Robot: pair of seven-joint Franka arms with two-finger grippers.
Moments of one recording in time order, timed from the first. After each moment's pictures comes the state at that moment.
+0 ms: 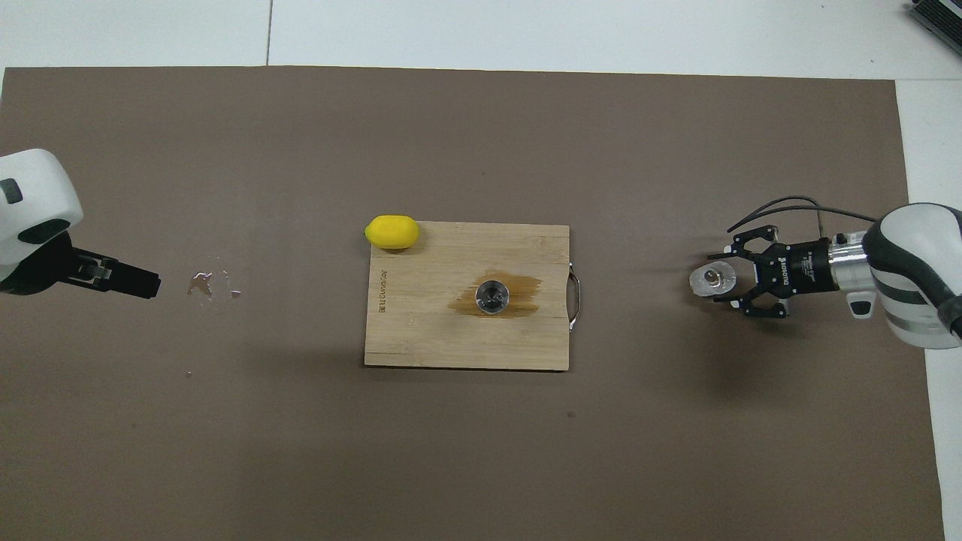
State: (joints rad) left arm 0.00 -0.09 -0.07 -1.80 -0.01 1.69 0.24; right arm -0.30 0.35 0.04 -2.01 0.80 1.97 0.72
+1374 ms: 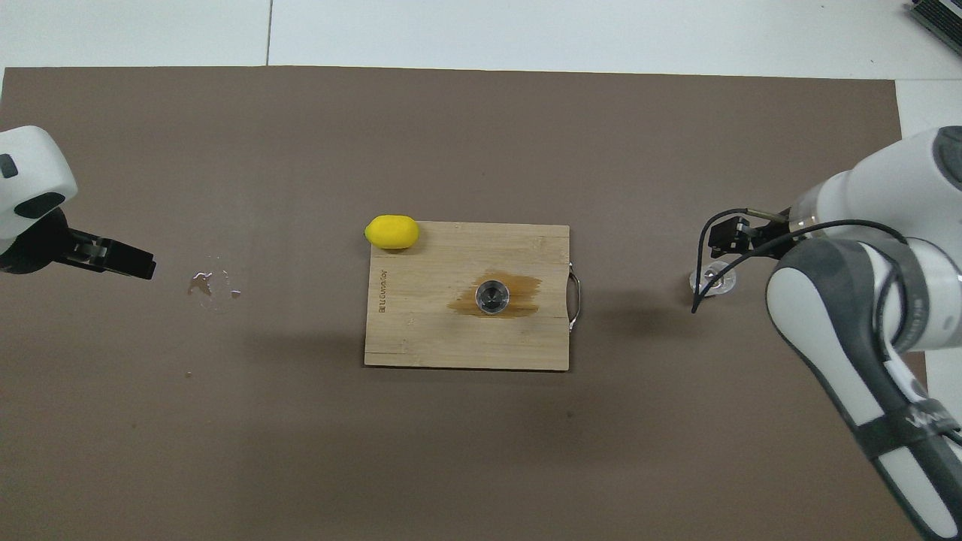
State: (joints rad) left arm 0.01 -0.03 -0.06 -1.76 -0.01 1.69 0.22; right arm -0.02 0.06 0.05 -1.92 0.01 1.95 0.31
